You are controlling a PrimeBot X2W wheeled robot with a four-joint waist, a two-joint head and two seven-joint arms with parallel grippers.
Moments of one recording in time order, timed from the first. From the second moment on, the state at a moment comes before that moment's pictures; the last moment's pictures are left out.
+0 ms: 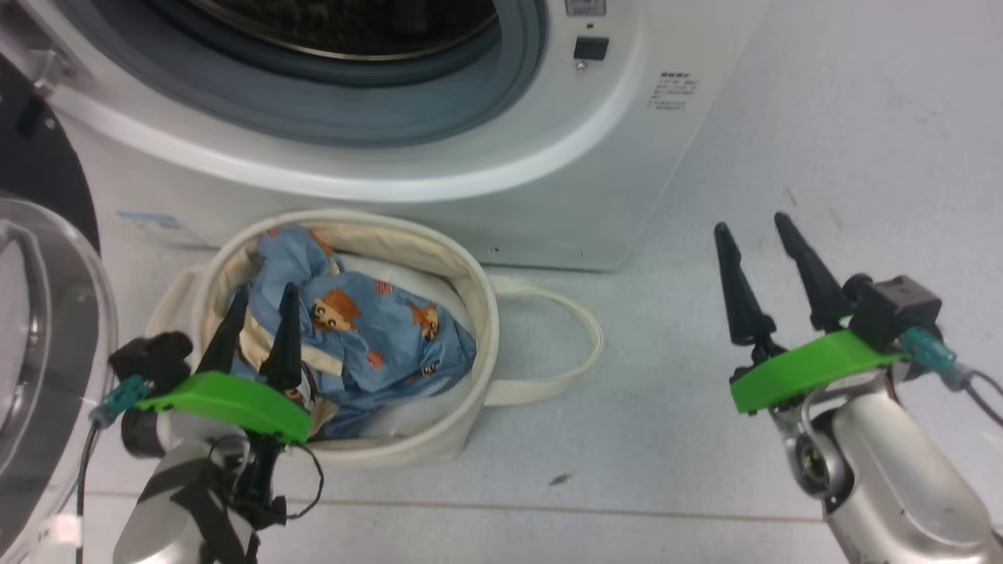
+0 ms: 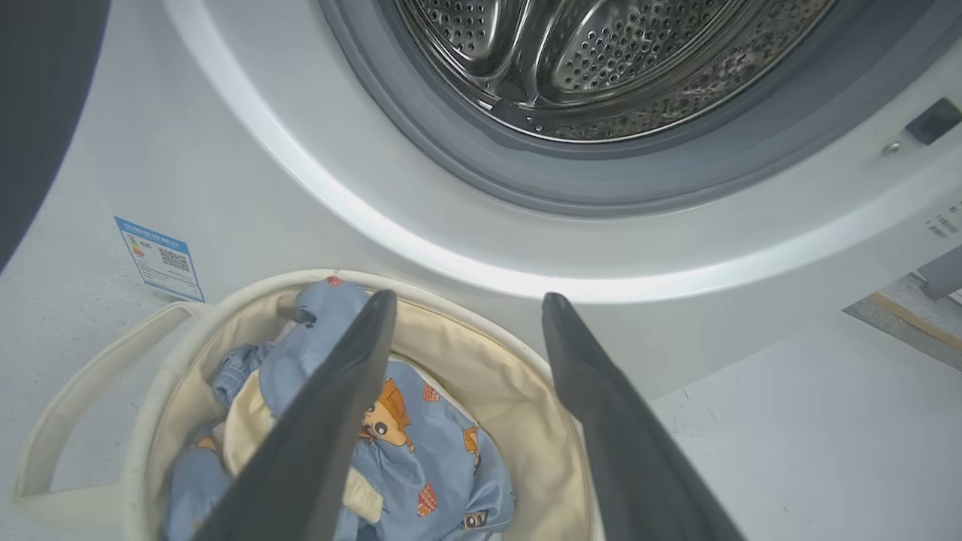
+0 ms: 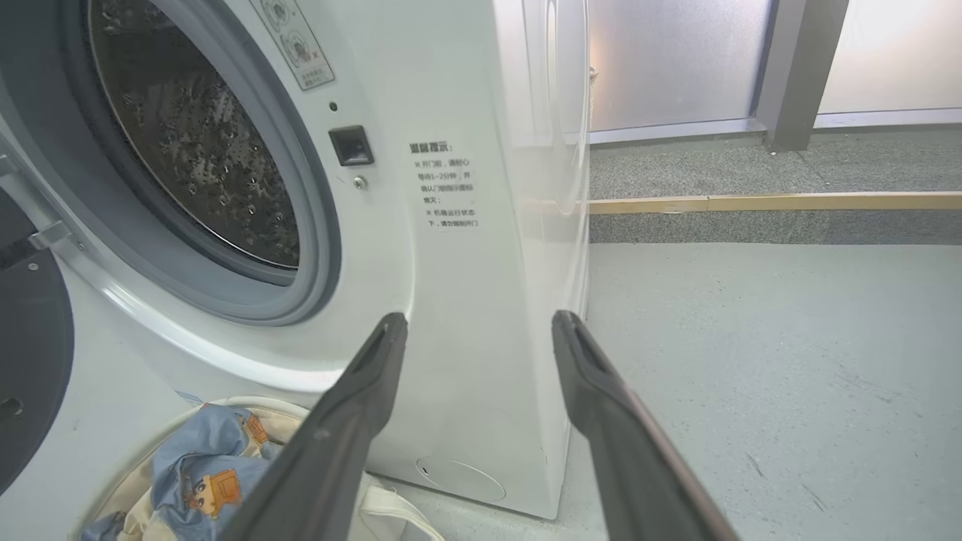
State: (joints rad) left arm -0.50 0.10 -0.06 0.76 -0.49 -0.12 -0.25; right arm -0.37 -0.25 0.34 0.25 0.46 0.13 -0.25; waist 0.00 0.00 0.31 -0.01
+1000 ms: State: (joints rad) left arm -0.91 0.16 -0.32 1.24 -0.76 -0.12 -0.13; right arm -0.60 -0.32 0.36 0.20 0.42 0.13 -0.25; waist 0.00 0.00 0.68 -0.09
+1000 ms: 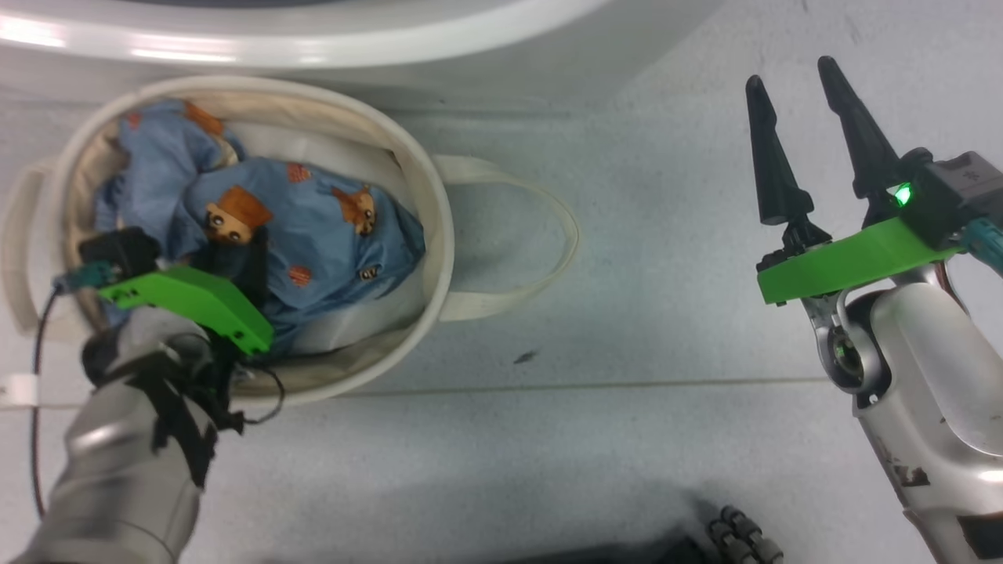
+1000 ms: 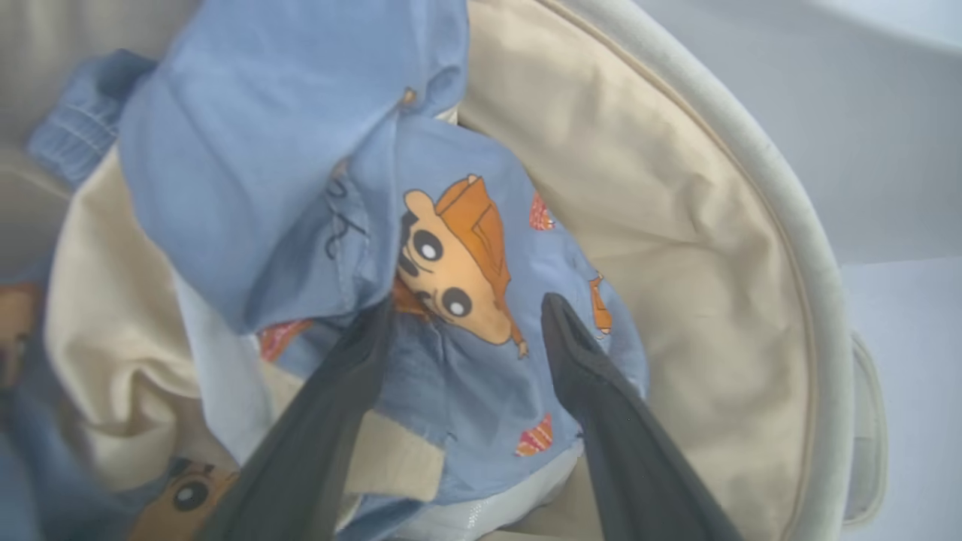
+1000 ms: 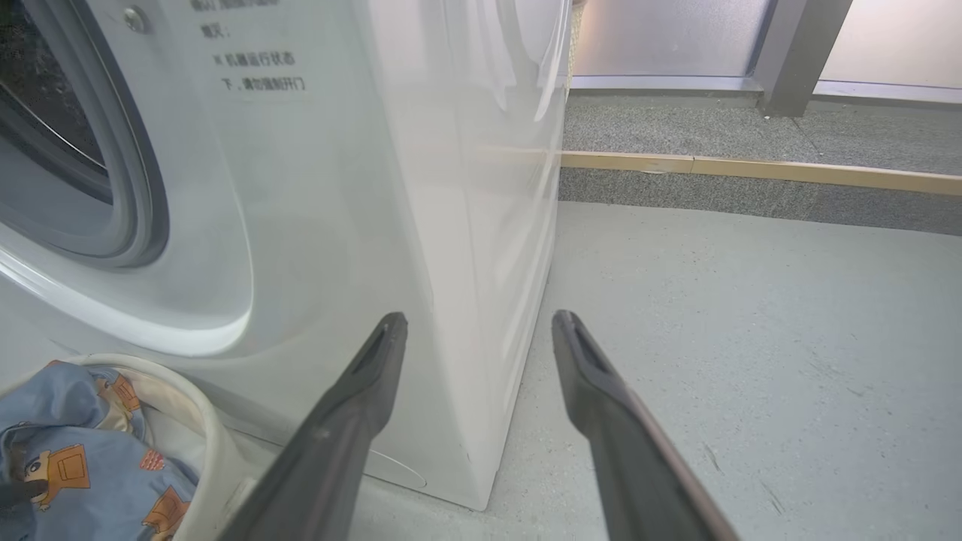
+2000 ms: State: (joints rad) left arm -1.04 0.22 -0.39 1.29 -0.71 -0.01 0.02; right arm -0.61 -0.32 0.33 0.10 0.38 0.13 -0.25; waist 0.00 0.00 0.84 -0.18
